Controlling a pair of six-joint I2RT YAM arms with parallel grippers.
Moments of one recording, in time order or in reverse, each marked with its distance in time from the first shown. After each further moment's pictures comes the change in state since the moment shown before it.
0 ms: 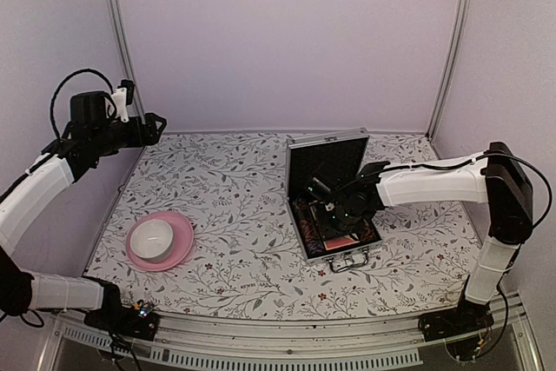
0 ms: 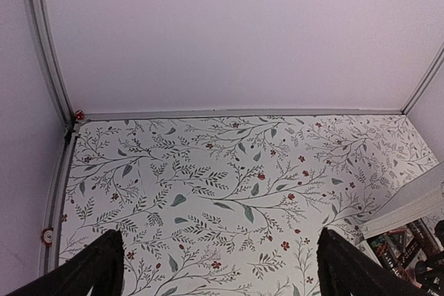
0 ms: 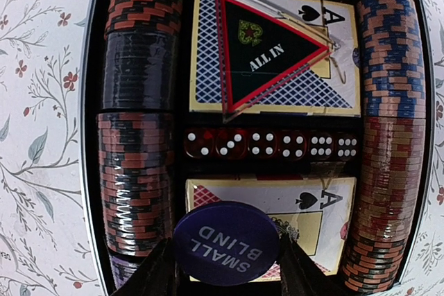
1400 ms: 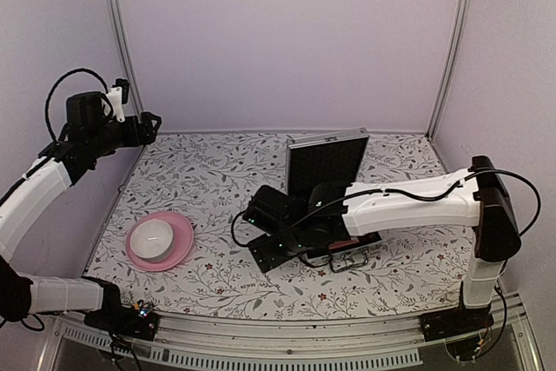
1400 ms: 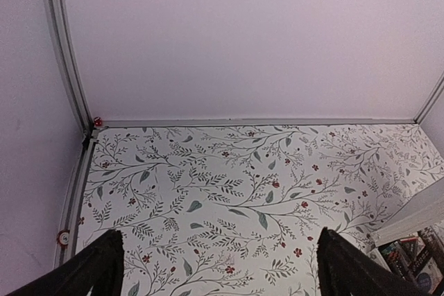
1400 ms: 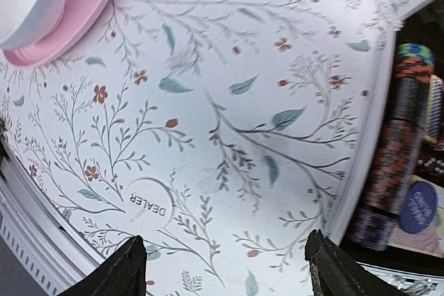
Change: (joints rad) left arm 0.000 -0.033 -0.013 0.011 -0.060 0.011; right arm 0.301 0.075 0.267 -0.013 0.007 -0.032
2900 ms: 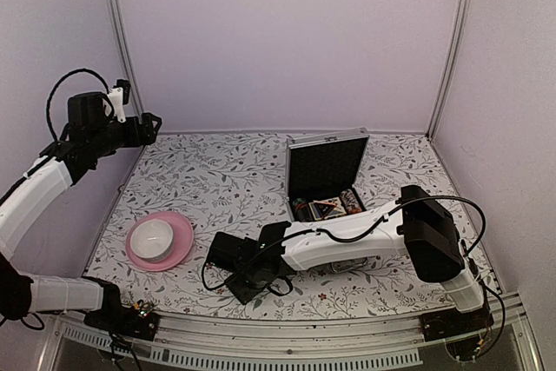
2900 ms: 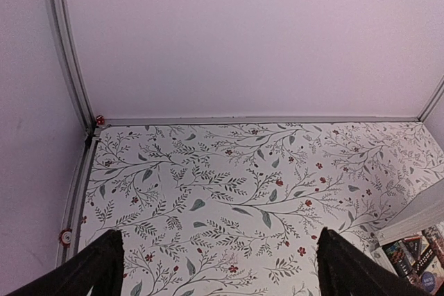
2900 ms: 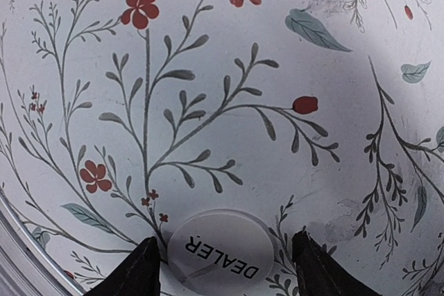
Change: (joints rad) left arm 0.000 0.010 0.000 0.000 -0.012 0.008; right arm 0.126 0.402 0.271 -0.025 -0.058 -0.067
